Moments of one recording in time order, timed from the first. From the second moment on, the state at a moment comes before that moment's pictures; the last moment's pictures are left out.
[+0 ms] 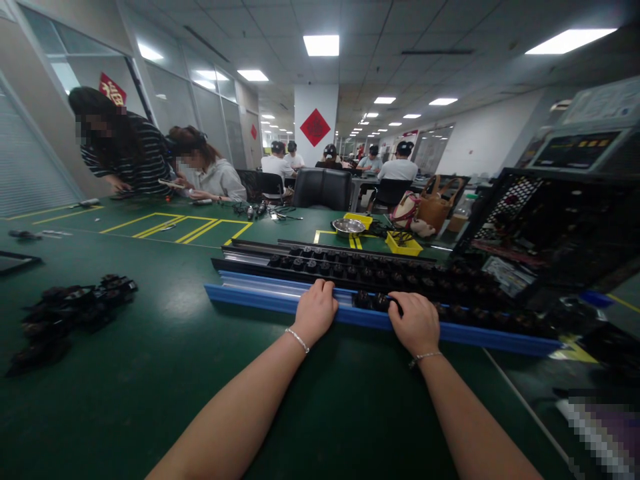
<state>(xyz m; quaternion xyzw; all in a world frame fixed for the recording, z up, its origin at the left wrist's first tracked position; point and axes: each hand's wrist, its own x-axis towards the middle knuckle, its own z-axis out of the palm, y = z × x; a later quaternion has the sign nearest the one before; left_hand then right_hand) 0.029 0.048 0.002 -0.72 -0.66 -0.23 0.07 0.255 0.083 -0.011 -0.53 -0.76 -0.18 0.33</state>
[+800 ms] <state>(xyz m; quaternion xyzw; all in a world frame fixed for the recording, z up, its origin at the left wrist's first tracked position) 0.017 0.048 -0.001 -0.69 -0.67 -0.26 0.10 0.255 0.083 -0.010 -0.52 -0.76 -0.18 0.34</state>
